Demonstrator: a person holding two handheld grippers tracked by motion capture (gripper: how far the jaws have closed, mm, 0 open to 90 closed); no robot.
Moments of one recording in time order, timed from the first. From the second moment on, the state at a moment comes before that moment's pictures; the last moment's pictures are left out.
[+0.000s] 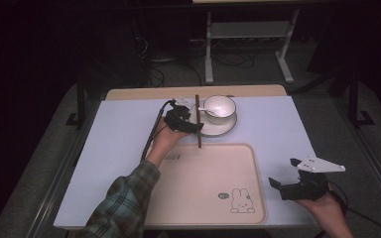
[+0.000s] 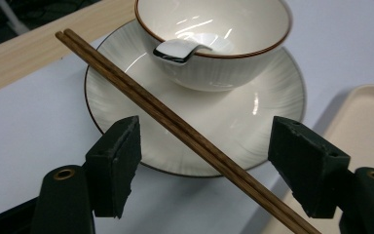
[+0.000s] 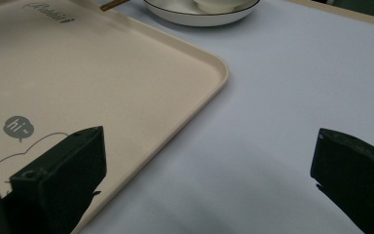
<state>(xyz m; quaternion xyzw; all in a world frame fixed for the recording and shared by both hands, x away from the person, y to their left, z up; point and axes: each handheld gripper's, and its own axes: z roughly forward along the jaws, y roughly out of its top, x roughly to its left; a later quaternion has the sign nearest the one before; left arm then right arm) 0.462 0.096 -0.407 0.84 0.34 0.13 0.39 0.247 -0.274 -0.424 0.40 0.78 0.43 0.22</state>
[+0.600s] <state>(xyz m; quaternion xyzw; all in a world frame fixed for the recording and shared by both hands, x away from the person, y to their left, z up) 0.486 0.079 -0.427 0.85 0.37 0.14 0.35 0.247 -0.276 -0.425 0.40 0.78 0.43 0.21</state>
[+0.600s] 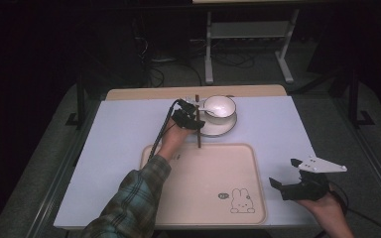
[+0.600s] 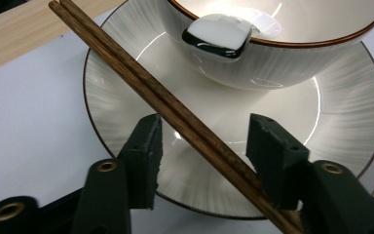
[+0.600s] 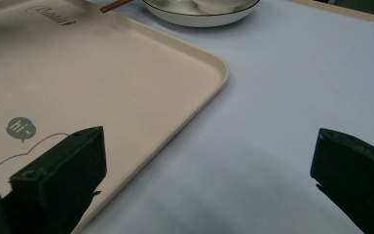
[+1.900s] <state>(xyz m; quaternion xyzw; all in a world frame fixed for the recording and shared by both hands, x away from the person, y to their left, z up) 0.499 0.100 -0.413 0.84 0.37 0.13 0.37 0.247 -0.280 -0.427 0.41 0.78 0.43 0.21</state>
